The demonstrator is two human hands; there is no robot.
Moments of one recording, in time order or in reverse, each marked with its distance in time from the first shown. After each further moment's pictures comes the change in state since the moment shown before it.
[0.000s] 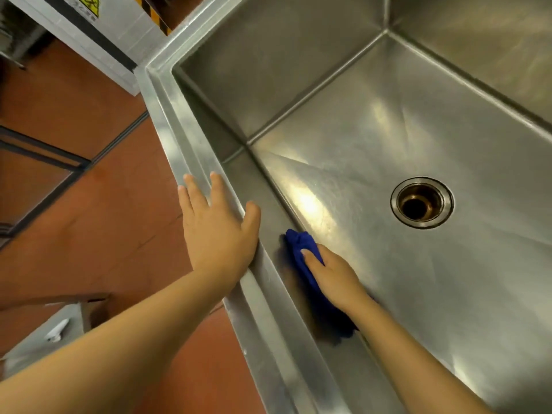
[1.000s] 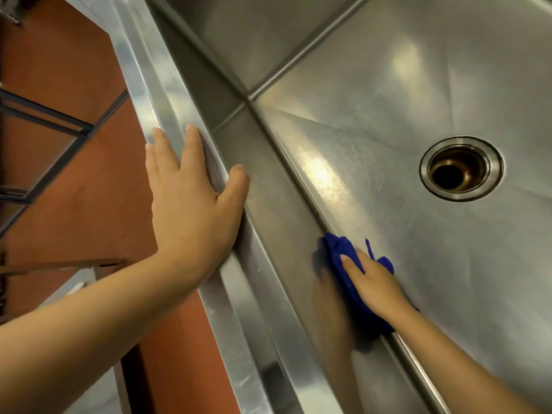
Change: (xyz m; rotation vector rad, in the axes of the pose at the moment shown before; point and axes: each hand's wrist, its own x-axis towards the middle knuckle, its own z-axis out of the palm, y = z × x) left_hand 0.007 -0.010 0.006 0.009 0.034 0.029; right_hand 0.021 0.107 0.006 -0.093 -0.004 0.082
